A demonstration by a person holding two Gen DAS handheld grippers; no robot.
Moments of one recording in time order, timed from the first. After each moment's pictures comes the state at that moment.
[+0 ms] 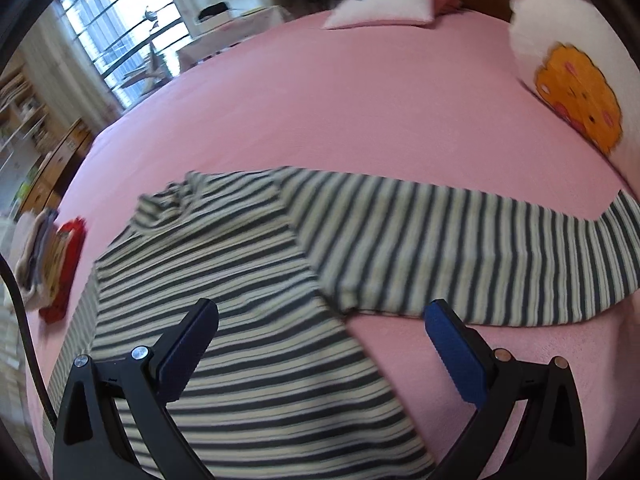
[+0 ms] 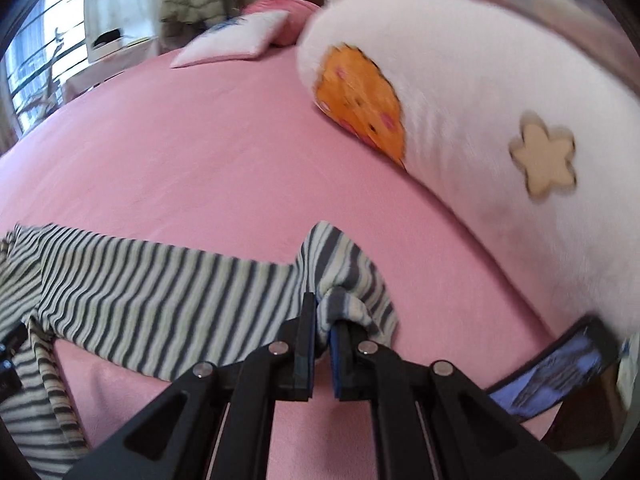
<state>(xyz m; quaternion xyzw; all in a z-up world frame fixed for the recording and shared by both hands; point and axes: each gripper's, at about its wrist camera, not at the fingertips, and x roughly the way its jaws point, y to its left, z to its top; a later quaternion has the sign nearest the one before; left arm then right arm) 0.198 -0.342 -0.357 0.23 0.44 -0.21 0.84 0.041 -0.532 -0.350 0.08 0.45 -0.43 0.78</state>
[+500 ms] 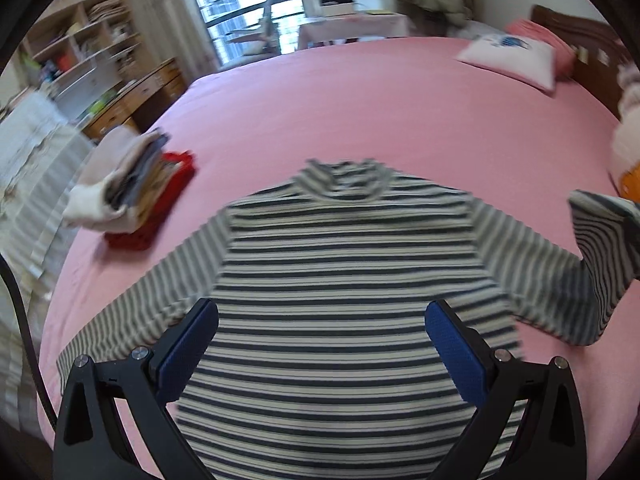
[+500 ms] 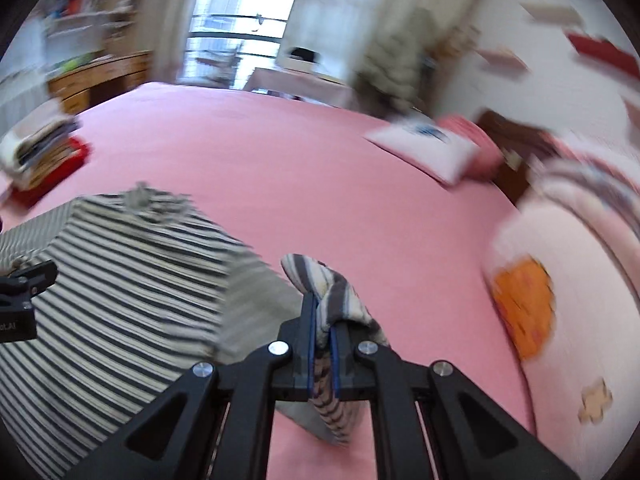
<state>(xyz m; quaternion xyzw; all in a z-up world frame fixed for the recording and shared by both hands) 0.253 -0.158 -0.290 0.13 0.44 -0.07 0.88 0.198 -0.338 -0.309 -0.12 0.41 -0.18 0.88</state>
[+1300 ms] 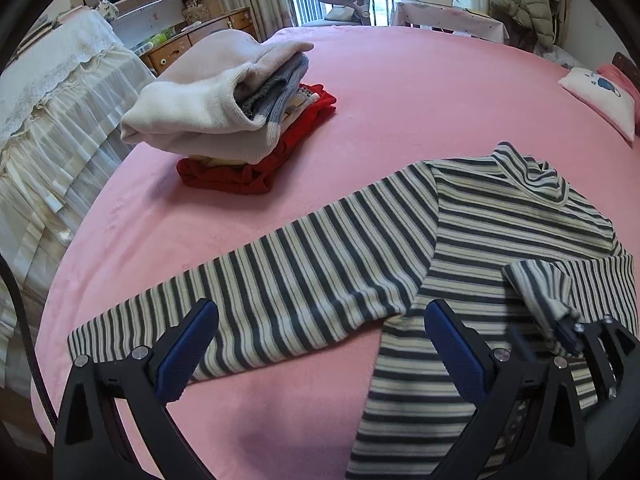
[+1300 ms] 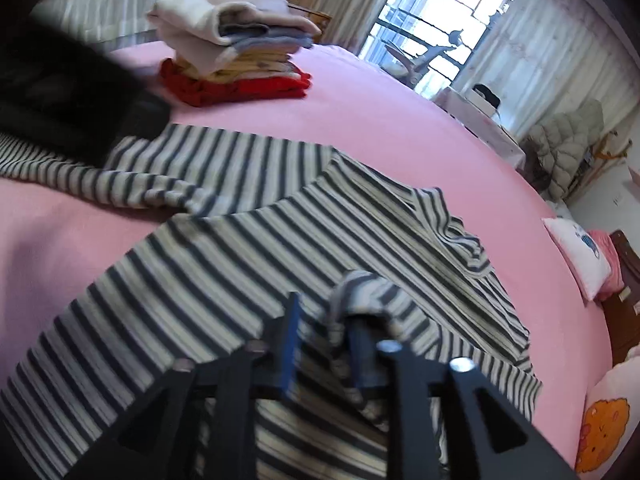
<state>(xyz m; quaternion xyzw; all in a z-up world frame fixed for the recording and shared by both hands) 0.333 0.070 -0.345 0.07 0.47 0.01 0.88 0.288 -0.056 -0.462 -0.25 0.45 0.05 0.86</state>
